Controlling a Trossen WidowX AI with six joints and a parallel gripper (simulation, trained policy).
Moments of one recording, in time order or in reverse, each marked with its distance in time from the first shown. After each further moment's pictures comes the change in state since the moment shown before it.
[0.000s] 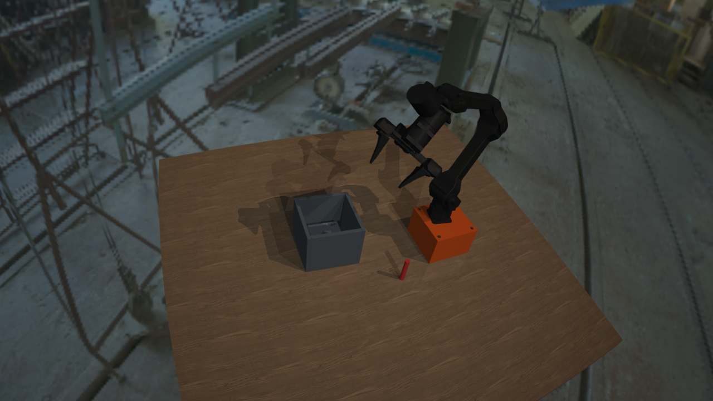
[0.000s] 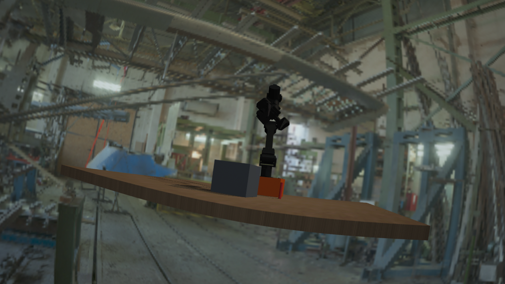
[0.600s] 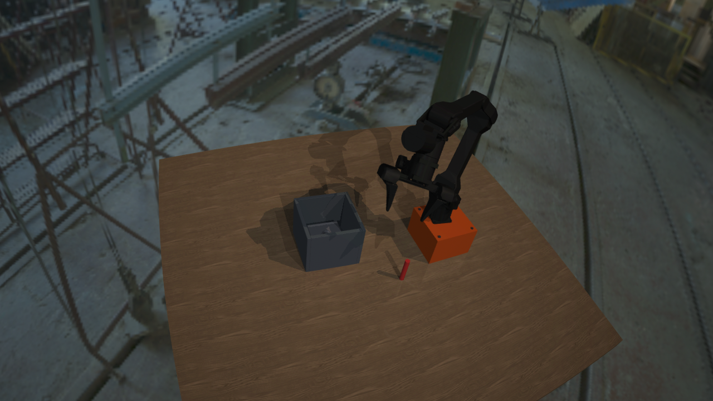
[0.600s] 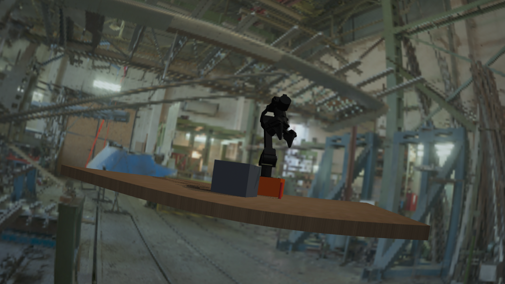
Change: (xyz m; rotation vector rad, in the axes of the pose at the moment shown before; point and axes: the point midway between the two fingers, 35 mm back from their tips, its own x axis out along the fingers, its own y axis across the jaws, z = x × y) arm 0.044 -0.088 0.007 -0.120 -0.126 -0.380
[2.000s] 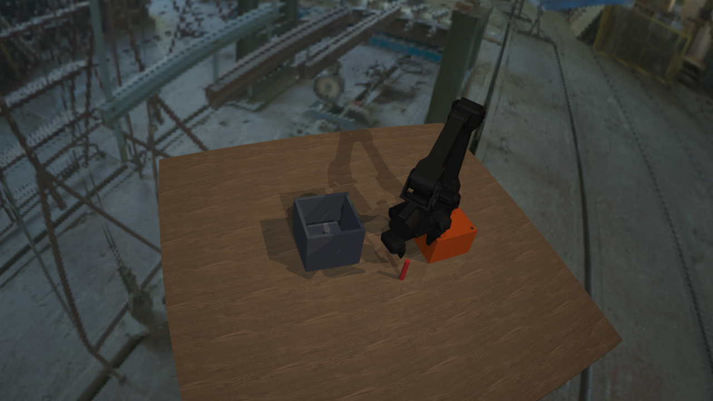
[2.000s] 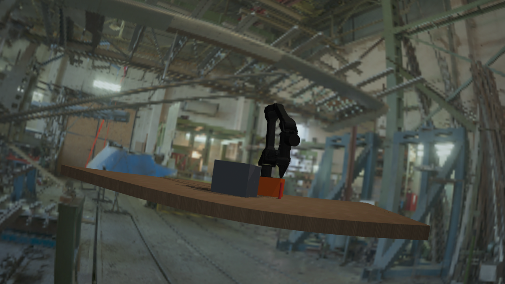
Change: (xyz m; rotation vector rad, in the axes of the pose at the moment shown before) arm 0.115 -0.084 0.075 -0.427 -0.390 -0.484
